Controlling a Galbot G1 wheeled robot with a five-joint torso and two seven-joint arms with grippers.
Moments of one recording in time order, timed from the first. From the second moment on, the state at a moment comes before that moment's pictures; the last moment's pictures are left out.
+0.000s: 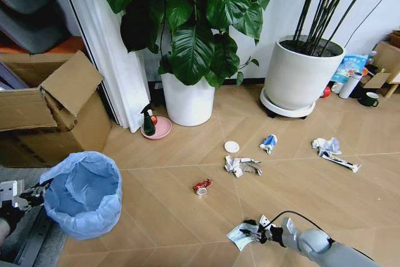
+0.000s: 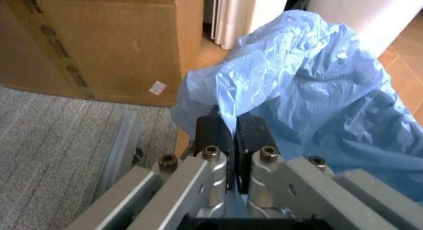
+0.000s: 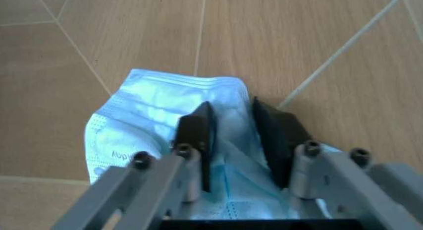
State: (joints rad) left arm 1.85 -0.83 -1.12 -1.96 -0.95 0.31 0.06; right arm -1.01 0.87 -0.24 1.06 0.48 0.14 -0.59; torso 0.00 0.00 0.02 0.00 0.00
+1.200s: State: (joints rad) left arm 1.57 -0.62 -0.74 -1.91 -0.95 0.28 0.08; right arm -1.12 0.71 0.31 1.65 0.68 0.20 -0.64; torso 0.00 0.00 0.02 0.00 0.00
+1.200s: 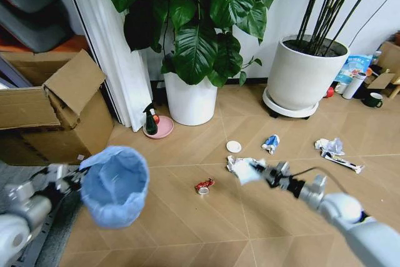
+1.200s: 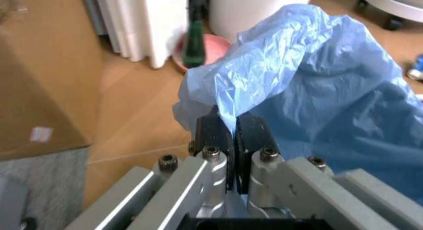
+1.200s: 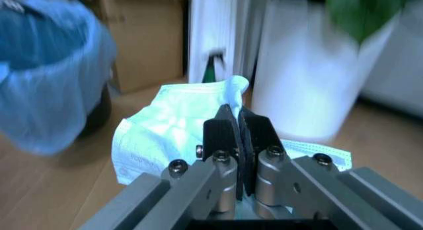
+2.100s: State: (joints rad) left arm 1.44 -0.54 -0.55 -1.89 -1.03 0.23 0.15; right arm -0.18 1.07 -0.67 1.35 0.86 0.23 -0.70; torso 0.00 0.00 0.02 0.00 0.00
